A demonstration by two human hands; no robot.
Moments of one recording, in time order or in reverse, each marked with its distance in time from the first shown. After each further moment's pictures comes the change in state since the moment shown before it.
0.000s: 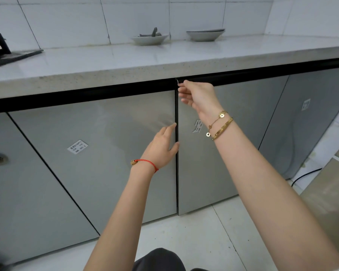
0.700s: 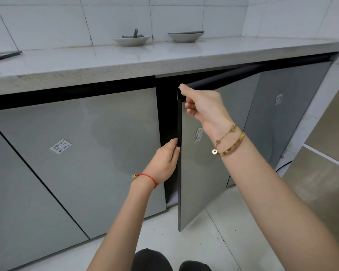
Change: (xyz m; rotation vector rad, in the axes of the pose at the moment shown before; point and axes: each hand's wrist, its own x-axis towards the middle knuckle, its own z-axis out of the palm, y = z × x) left_hand -0.038 0.045 0.037 -0.232 -0.067 0.049; right_hand -0.082 -0.020 -0.046 0.039 0.125 0.066
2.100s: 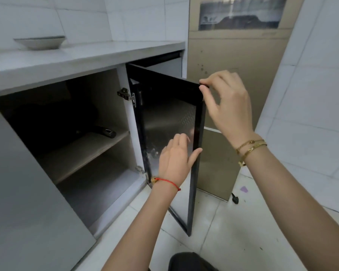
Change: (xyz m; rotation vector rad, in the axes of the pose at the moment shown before) left_hand 0.011 0.178 0.197 0.187 -0.003 0.575; right_hand -0.114 -0.032 -0.258 -1.342 0.783 -0.872
